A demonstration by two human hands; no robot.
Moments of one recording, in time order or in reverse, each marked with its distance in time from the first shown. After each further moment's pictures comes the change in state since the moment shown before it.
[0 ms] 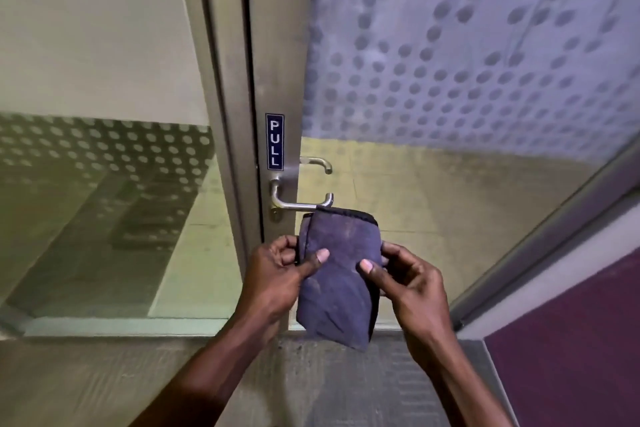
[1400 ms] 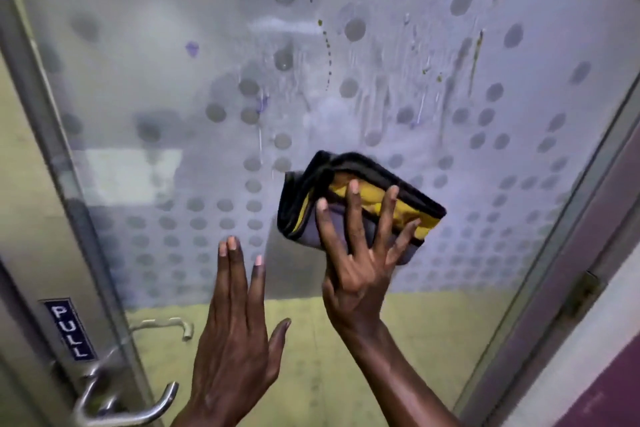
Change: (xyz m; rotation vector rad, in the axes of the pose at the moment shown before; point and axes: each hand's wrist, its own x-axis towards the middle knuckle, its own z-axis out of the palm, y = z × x) left_hand 0.167 0.051 0.229 1.210 0.379 1.297; right_hand 0.283 -0.111 -0.139 -1.037 0.689 -1.156
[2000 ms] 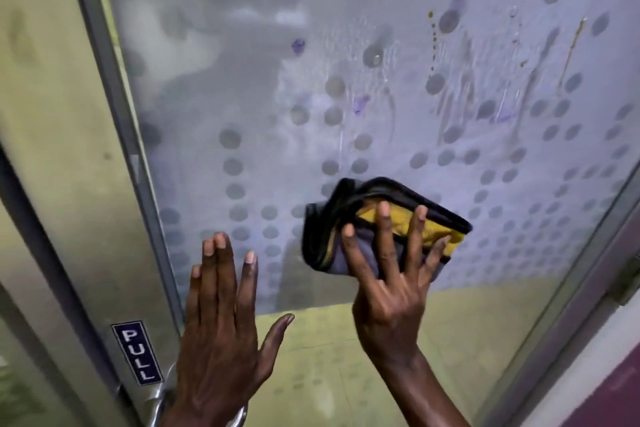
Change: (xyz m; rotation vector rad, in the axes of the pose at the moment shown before) left_hand 0.000 -0.125 -0.018 0.048 0.098 0.088; right_hand -0.023 -0.067 0.023 -0.108 -0.083 -0.009
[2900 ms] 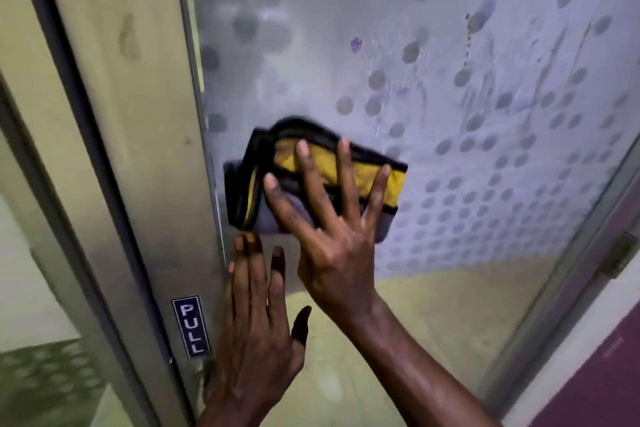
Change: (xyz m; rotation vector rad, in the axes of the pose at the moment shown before) left_hand -0.021 -0.007 -0.029 -0.020 -0.060 -0.086; right_hand 0.062 -0.119 0.004 0.102 0.025 -0.193
